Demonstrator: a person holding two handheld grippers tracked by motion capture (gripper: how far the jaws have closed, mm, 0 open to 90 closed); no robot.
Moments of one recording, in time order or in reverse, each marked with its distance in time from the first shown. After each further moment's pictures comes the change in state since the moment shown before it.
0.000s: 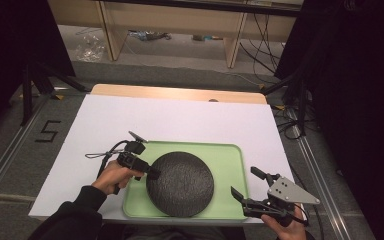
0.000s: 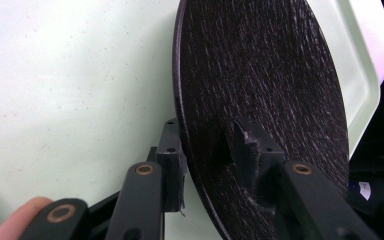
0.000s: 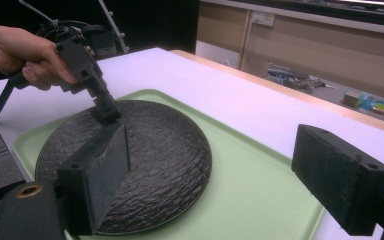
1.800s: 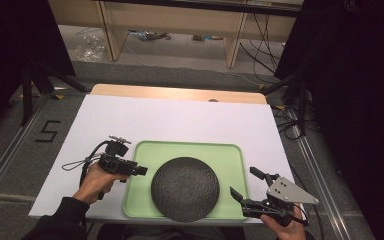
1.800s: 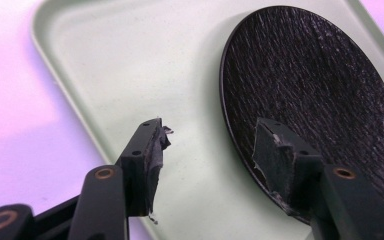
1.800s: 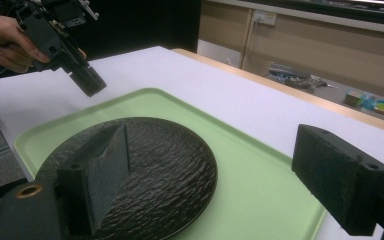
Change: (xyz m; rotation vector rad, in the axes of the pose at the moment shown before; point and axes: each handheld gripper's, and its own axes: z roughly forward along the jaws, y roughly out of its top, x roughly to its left) left arm -0.006 -0.031 -0.044 -0.192 0.177 0.082; right arm 0.001 0.000 0.000 0.014 -0.005 -0.005
